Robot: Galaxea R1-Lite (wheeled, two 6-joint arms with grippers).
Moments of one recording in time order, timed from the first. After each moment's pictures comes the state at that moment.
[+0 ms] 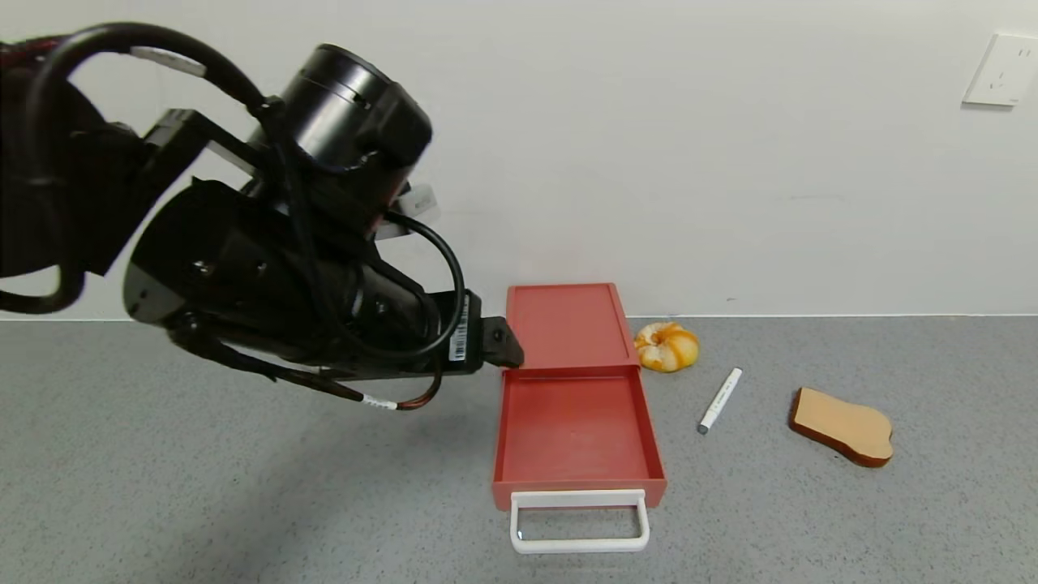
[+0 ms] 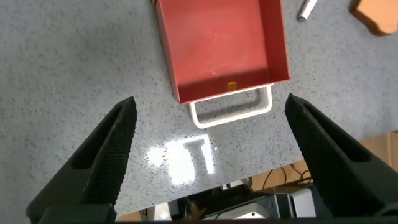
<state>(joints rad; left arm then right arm) -0.69 1.72 -1.63 0.74 0.17 -0.53 0.00 0.00 0.00 0.00 0.03 -0.02</state>
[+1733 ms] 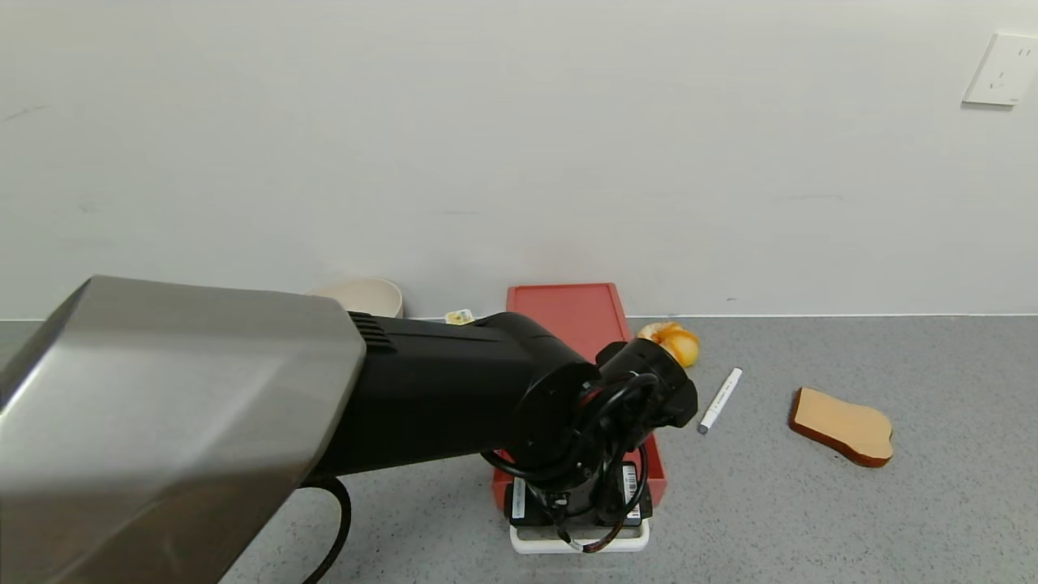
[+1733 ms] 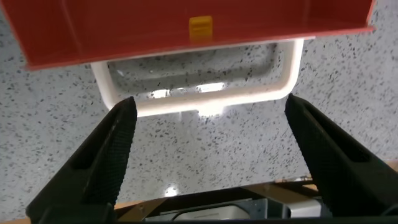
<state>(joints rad) -0.92 2.19 -1.70 0.75 0.20 -0.85 0.00 0.00 0.00 0.00 0.03 -0.02</state>
